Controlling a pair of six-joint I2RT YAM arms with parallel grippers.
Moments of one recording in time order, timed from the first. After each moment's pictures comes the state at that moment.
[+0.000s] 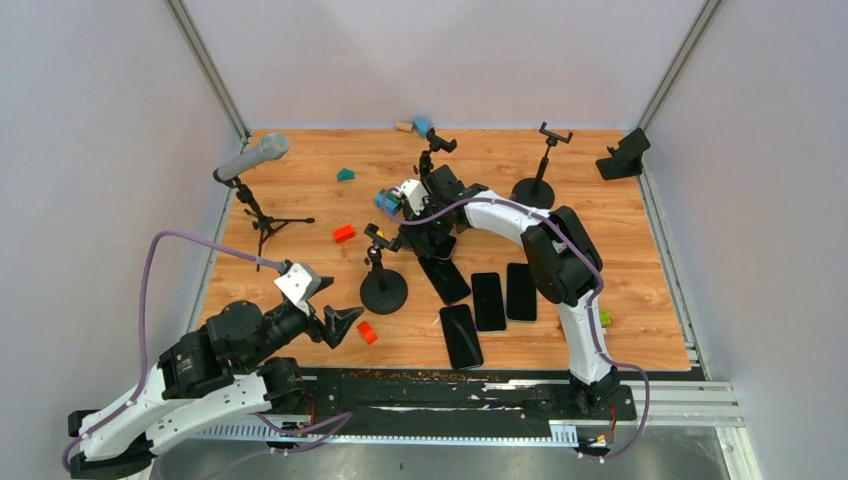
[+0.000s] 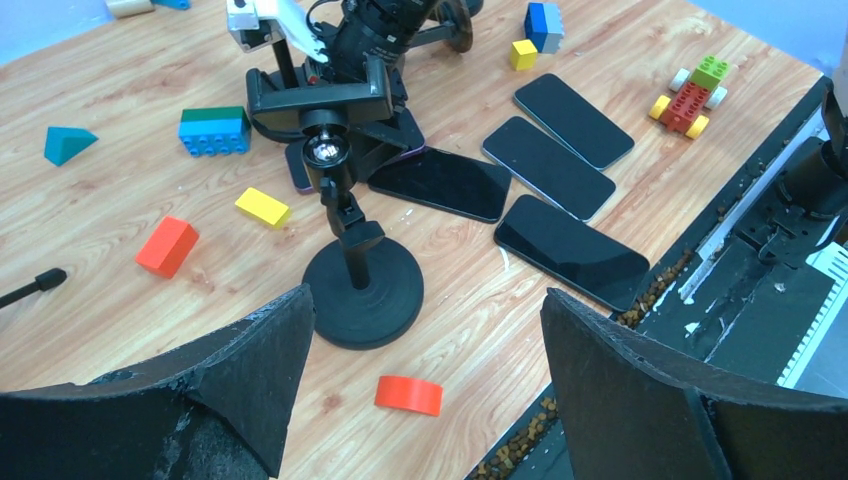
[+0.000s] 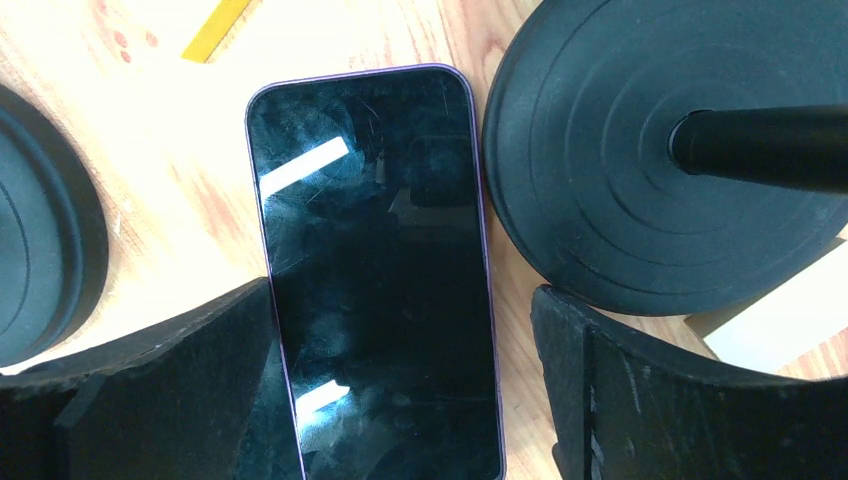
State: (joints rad) left arm -1.11 0.24 0.70 -0.65 -0.32 -0.12; right arm 0.63 2.17 1.61 -0.43 -0.28 -0.33
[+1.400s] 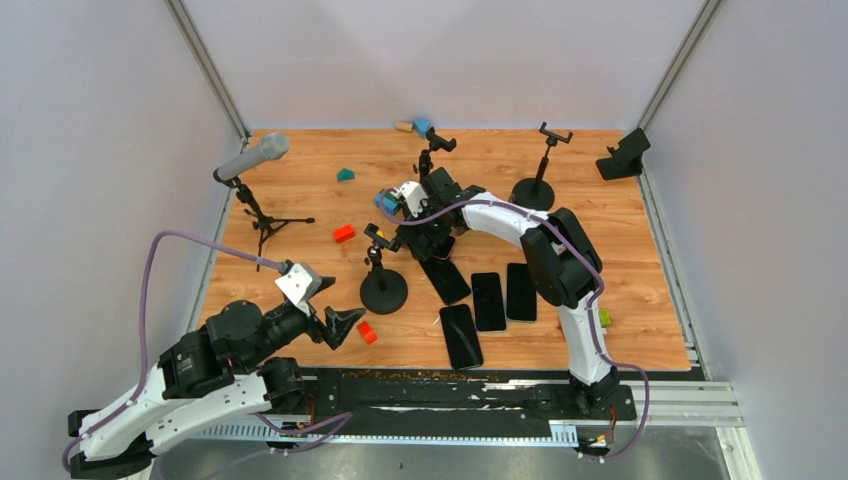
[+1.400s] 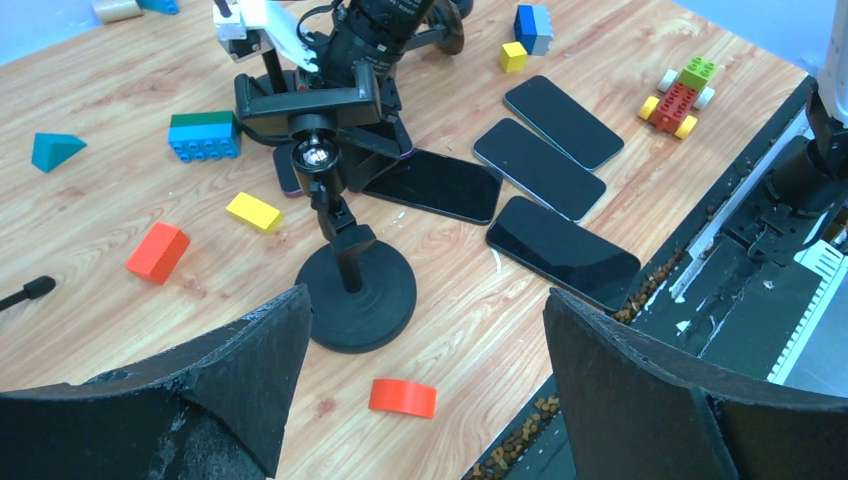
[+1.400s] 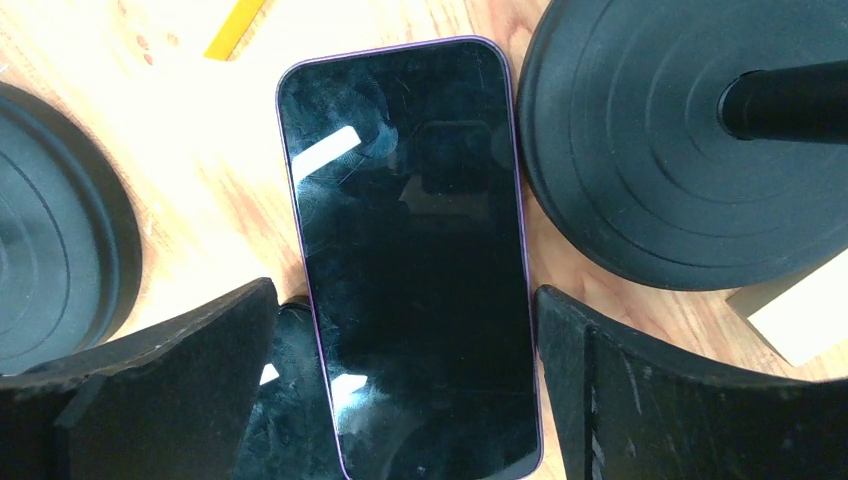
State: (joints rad) left arm -1.11 0.25 0.70 -0.64 -0.30 -0.12; right arm 0.66 2.16 1.61 -0.46 -0.26 -0.26
